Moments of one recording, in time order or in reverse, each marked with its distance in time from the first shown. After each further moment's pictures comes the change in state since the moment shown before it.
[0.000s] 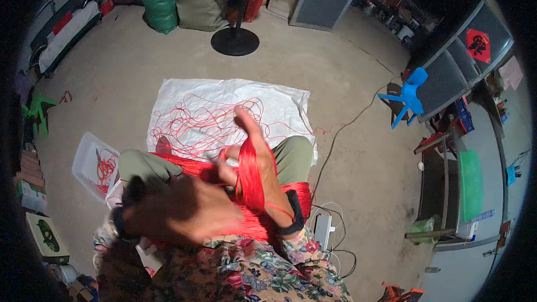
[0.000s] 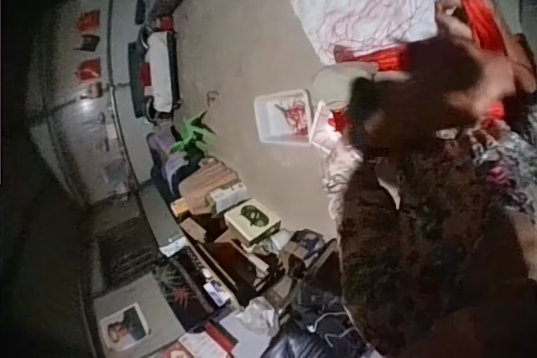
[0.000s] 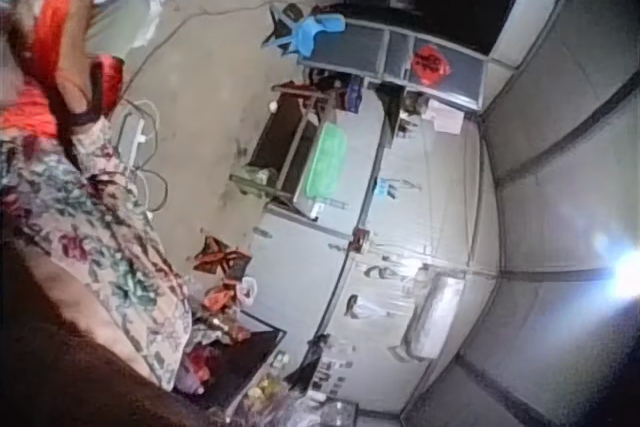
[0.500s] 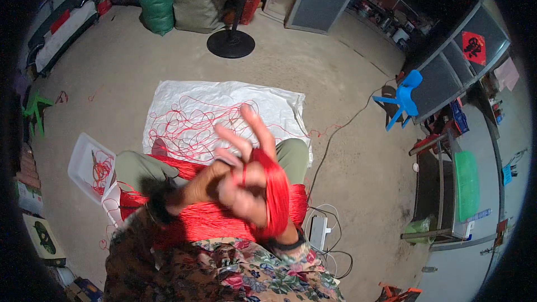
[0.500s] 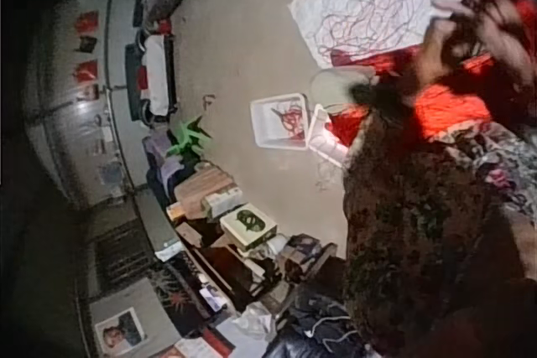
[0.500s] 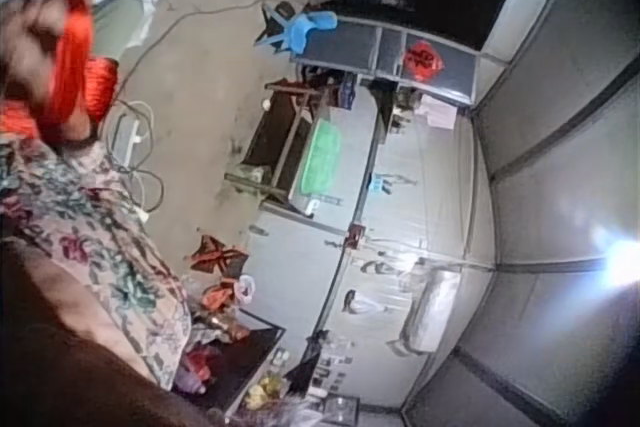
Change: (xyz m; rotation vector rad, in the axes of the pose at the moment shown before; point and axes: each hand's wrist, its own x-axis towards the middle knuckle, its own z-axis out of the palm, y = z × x) left_hand 0.025 -0.090 0.062 0.042 0.357 0.079; right_hand -0.012 -0.031 -0.004 0.604 0.096 -0.078
